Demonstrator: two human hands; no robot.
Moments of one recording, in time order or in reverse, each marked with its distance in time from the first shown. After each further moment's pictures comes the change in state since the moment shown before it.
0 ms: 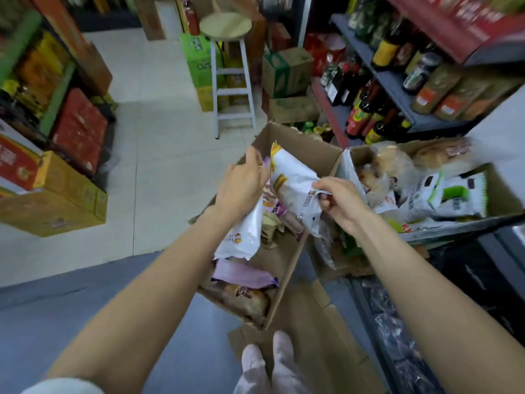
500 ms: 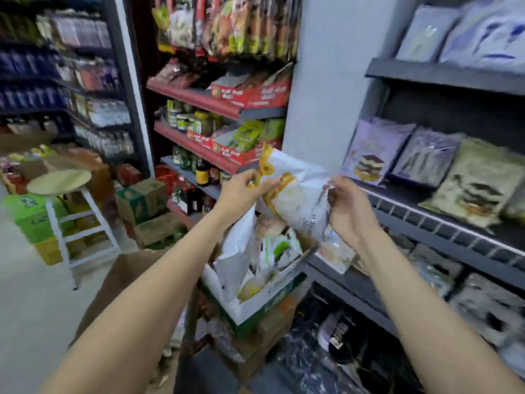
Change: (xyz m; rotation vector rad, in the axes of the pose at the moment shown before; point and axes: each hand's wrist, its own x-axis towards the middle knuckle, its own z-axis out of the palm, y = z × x) left_hand 0.025 0.329 -0.040 -0.645 -0.323 0.502; right_hand -0.220 -0.149 -0.220 0.580 0.356 -0.666
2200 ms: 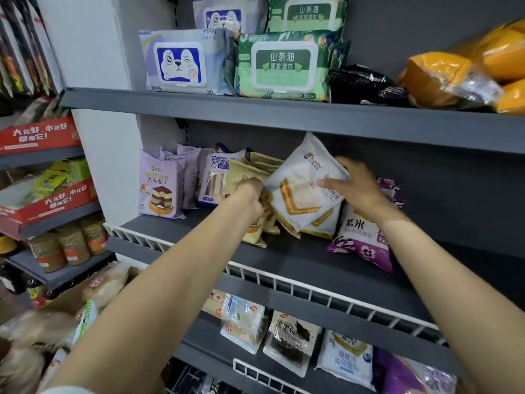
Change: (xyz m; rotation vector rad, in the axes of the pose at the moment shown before) left_hand 0.094 0.278 0.432 -0.583 -0.186 -0.544; right_hand 0.003 -0.315 -0.381 -1.261 0.326 -0.338
